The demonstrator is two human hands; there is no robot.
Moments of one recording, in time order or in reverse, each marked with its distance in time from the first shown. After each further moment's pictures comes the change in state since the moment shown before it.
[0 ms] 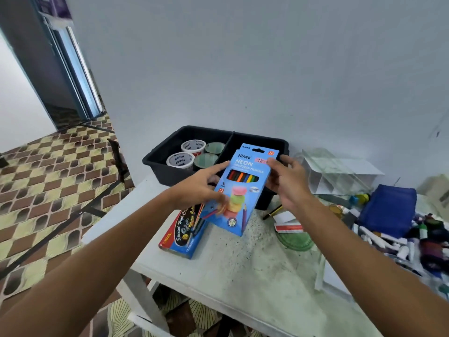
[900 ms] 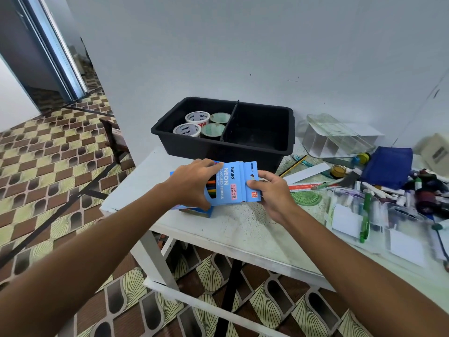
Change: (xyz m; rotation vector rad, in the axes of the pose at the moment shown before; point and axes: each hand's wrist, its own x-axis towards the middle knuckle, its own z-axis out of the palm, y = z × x) left_hand -0.058 -0.060 -0.007 1.234 0.109 0.227; right_hand -0.069 0.104 0.004 -0.246 -0.075 0.108
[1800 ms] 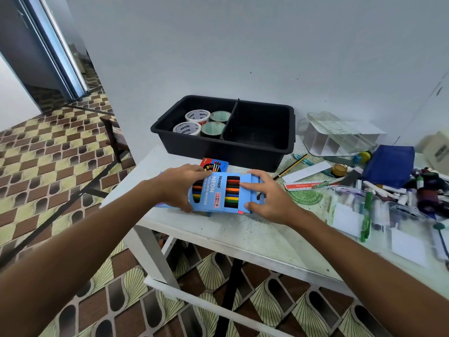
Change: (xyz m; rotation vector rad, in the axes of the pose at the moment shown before) left_hand -0.010 -0.027 -0.002 0.001 -0.217 -0.011; right_hand 0.000 0.010 -0.030 -0.956 -0.335 -0.564
